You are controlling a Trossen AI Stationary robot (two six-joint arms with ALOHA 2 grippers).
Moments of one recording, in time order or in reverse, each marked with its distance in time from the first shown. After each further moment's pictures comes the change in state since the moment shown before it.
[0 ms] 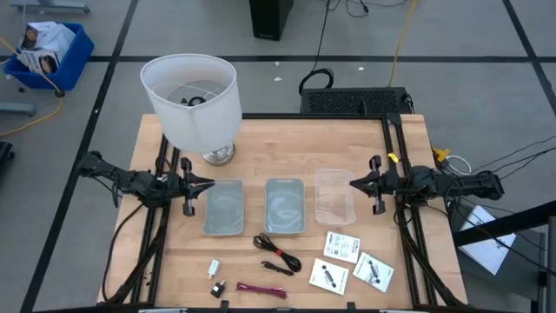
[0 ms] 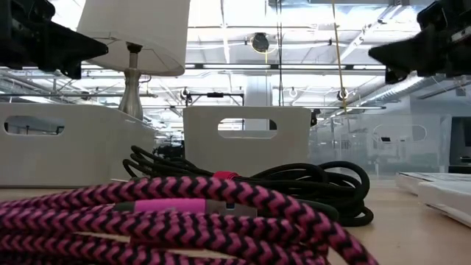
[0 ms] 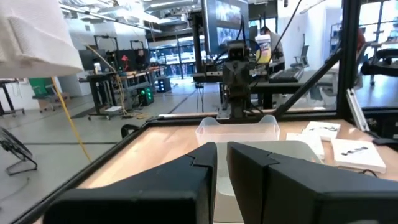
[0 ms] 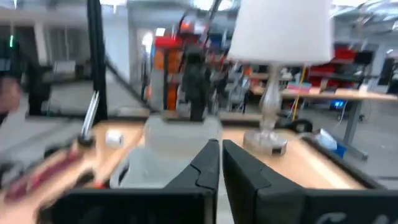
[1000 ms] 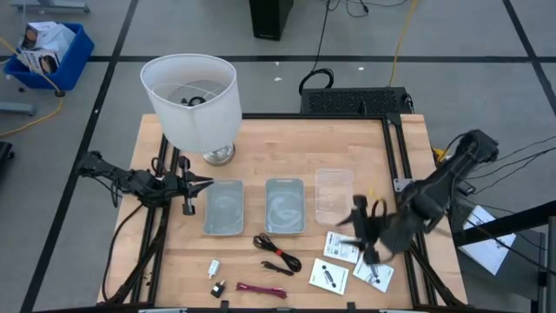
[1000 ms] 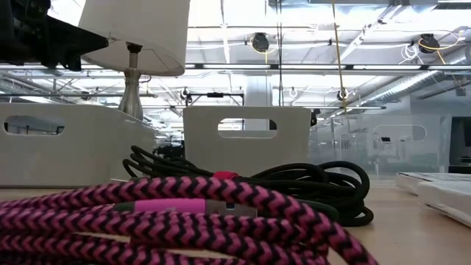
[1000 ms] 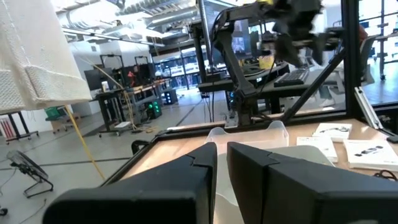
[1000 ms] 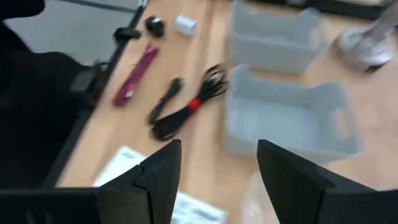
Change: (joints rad) left arm 0.001 0.000 0.001 0.060 -0.003 0.128; right arm 0.679 1.153 1.011 -0.716 0.419 0.466
